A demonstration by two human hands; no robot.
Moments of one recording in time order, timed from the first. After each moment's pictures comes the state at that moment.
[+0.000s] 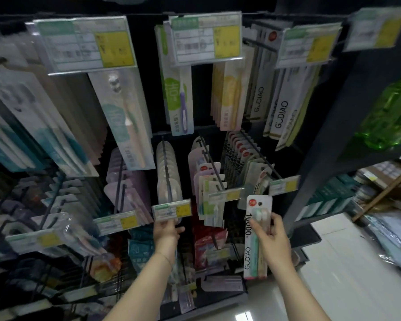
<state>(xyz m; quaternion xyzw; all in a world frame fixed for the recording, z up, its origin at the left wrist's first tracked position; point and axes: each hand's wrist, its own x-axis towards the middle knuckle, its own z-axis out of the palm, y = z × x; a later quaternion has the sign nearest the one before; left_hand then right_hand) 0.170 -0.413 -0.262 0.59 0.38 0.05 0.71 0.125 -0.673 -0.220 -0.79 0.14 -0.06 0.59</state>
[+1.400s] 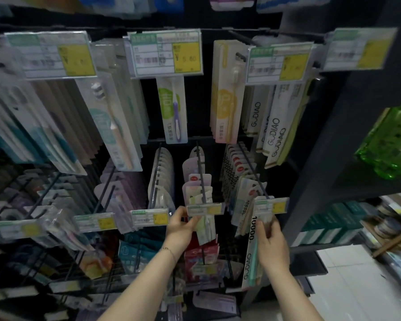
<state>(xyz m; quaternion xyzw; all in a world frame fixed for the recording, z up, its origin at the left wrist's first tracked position) 0.183 -0.484 -0.226 0.71 0.19 0.06 0.68 0.174 -0.714 -0.209 -0.88 0.13 -0.03 0.45</state>
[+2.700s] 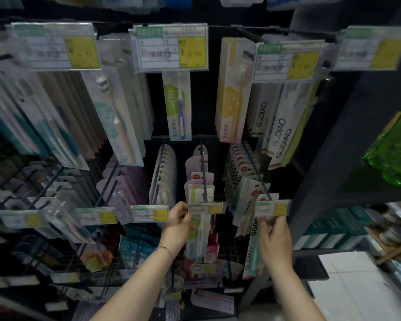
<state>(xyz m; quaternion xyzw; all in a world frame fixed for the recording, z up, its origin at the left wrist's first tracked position) 0.174 -0.478 -0.216 0.75 0.16 0.09 0.63 0.190 -0.724 -0.208 -0.88 0.04 -0.12 0.46</state>
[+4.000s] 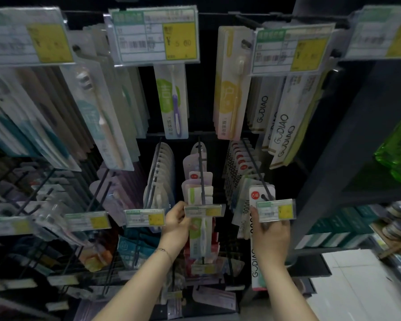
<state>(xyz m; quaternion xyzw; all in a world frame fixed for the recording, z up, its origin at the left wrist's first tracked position) 0.180 -0.485 -0.214 0.72 0.15 0.10 0.67 0.203 -0.700 -0.211 -0.86 0.03 -0.25 0.44</state>
